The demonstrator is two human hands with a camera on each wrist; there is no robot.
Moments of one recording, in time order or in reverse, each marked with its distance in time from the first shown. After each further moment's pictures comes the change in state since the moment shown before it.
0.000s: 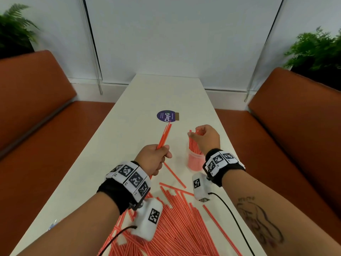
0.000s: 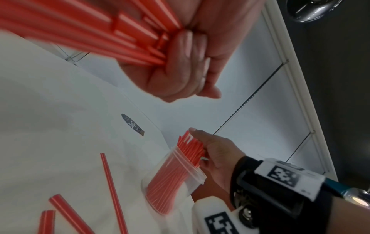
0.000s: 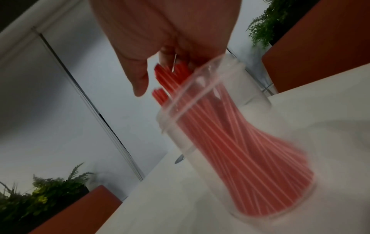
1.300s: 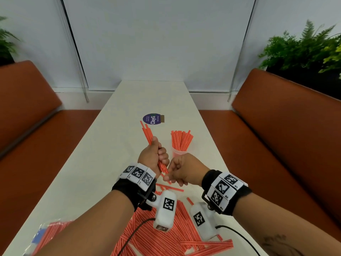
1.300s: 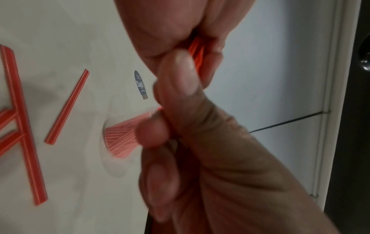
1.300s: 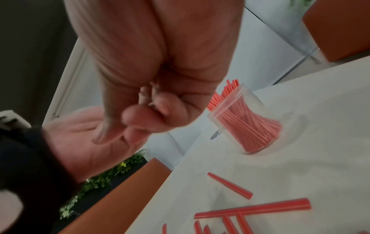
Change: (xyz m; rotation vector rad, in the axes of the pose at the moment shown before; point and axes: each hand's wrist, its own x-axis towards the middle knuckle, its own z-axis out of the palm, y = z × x) left_hand 0.012 -0.007 0.057 -0.819 -0.006 0.002; right_hand -0.100 -0.002 -0.045 -0.009 -0.726 -0.094
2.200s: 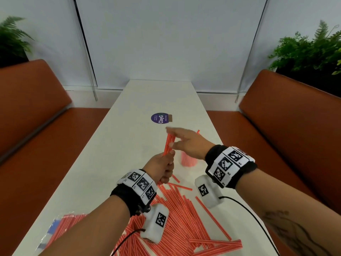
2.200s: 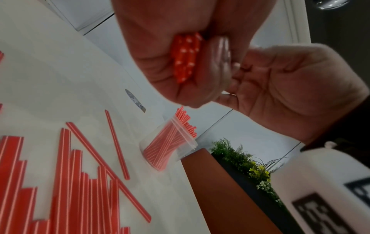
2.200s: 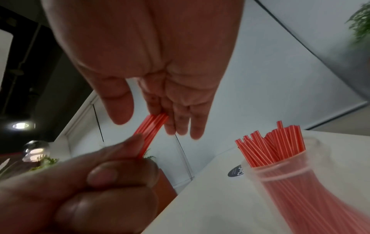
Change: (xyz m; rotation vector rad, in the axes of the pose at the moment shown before) left_hand -0.026 0.007 -0.027 0.604 -0.197 -0.101; right_hand 0.034 -0.043 -0.020 -0.198 0.088 -0.151
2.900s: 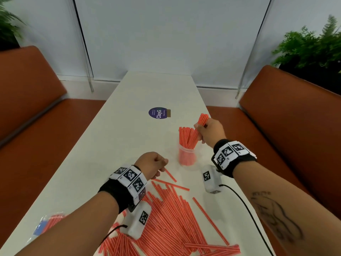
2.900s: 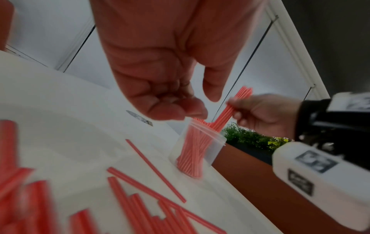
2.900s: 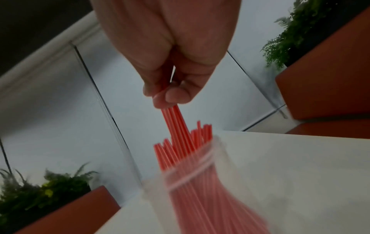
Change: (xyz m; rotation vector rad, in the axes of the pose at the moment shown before) left_hand 0.019 -0.006 -0.020 0.586 0.151 0.011; right_hand 0.033 0.064 -0.040 -0.026 0.480 0.254
